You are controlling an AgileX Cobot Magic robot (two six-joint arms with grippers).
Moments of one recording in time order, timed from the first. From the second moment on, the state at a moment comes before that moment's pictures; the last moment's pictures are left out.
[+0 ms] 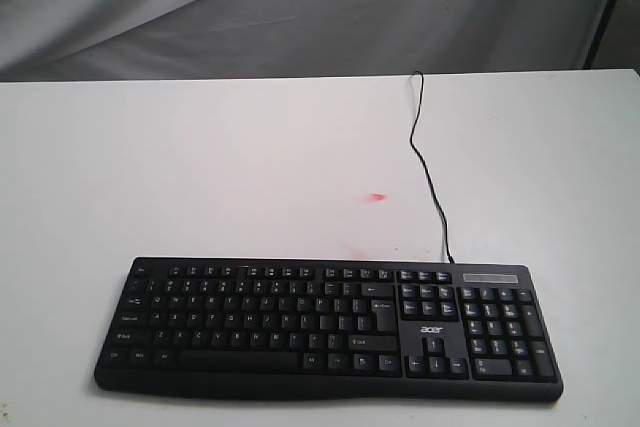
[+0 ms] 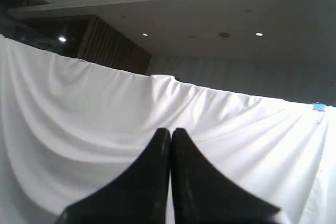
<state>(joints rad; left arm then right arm) 0.03 0.00 -0.01 0.06 0.27 -0.02 0.36 0.34 -1.09 0.49 0.35 -0.66</state>
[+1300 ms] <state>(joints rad) 0.03 0.00 -0.01 0.06 0.27 -0.02 0.10 0.01 -0.97 0.10 0.53 -0.10</state>
